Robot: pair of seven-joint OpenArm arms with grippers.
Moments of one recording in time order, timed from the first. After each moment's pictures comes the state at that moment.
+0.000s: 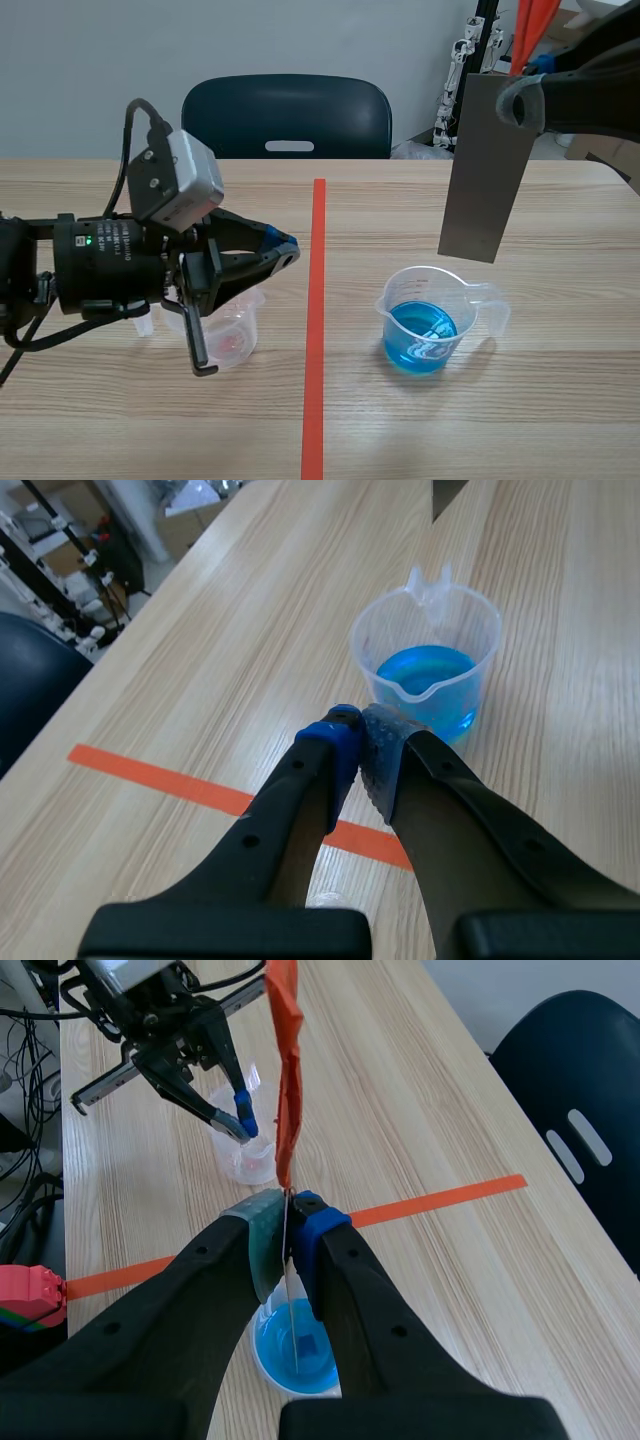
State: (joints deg) left arm -5.7 -38.9 35.8 91.8 -8.0 -32.2 -15.1; right arm 31.0 83.5 -49.2 109.8 54.7 41.9 7.2
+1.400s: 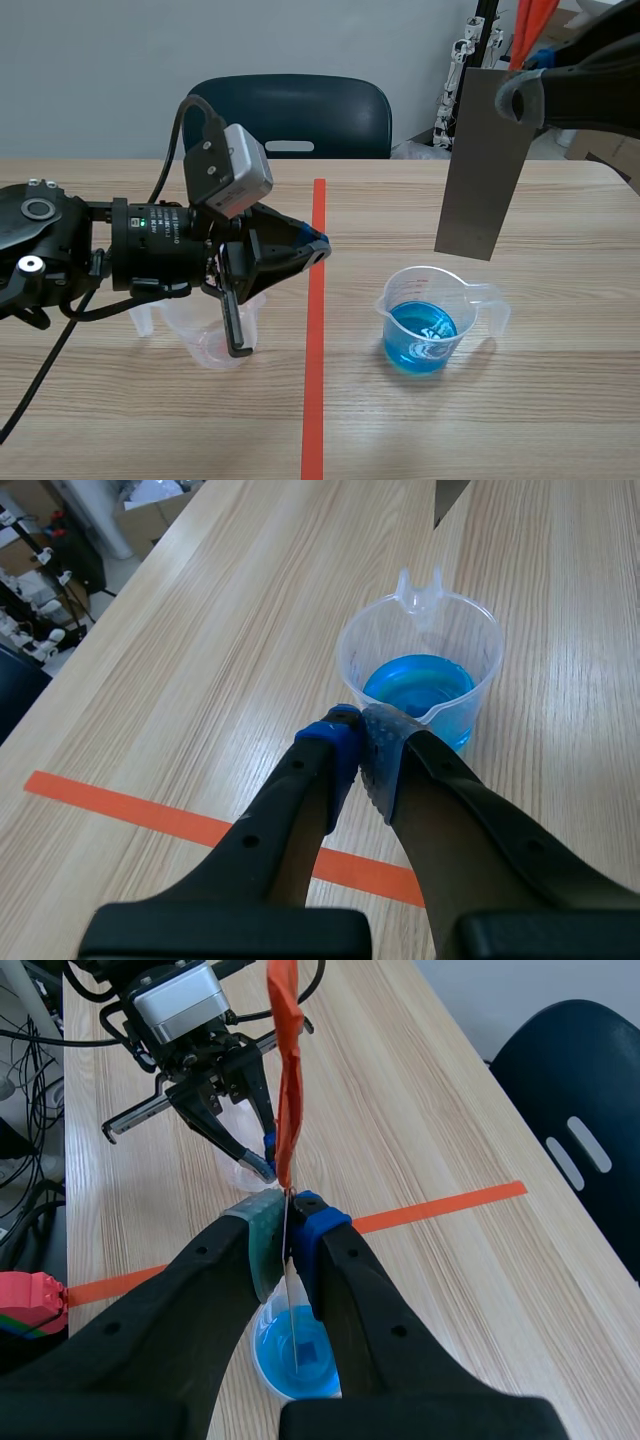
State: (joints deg) left arm -12.9 -33.0 39.3 85.8 -7.8 -37.0 -12.2; right arm 31.0 83.5 -49.2 109.8 54.7 41.9 8.1
